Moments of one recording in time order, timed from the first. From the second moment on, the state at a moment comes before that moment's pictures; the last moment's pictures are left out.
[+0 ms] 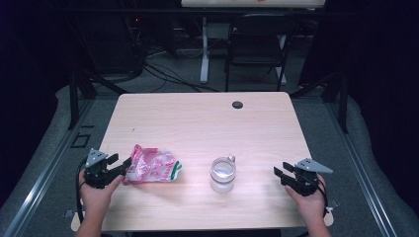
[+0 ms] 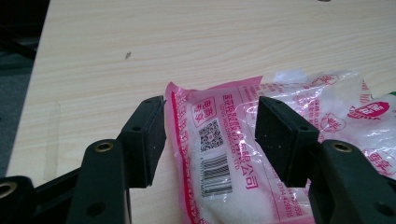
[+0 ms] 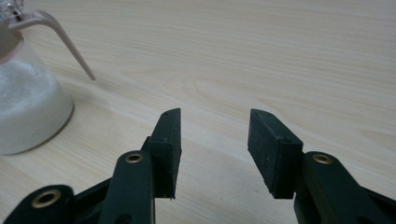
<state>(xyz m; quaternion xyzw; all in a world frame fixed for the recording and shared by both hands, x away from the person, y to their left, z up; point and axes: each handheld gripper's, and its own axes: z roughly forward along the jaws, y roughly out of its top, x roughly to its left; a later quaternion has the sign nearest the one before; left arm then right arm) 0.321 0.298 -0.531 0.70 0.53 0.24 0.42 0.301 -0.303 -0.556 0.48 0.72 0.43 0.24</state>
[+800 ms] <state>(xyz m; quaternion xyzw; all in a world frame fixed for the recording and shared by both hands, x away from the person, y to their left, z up) 0.329 0.290 -0.540 0.71 0.53 0.22 0.41 0.311 -0.288 -0.566 0.47 0.74 0.42 0.21</state>
